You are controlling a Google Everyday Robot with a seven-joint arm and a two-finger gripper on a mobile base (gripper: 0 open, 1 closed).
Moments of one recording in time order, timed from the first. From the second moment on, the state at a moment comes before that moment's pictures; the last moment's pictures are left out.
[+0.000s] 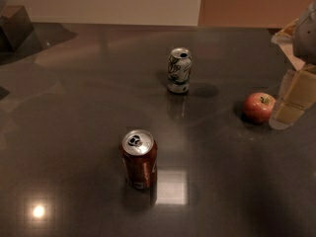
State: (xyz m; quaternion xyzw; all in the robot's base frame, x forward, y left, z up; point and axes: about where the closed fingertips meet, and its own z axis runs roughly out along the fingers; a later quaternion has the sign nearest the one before) arm 0.438 -0.213 0.989 -0.60 0.78 -0.05 0.18
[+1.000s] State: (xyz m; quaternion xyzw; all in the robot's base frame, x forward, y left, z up) arm 0.500 -0.177 0.972 -0.59 0.78 0.01 0.22
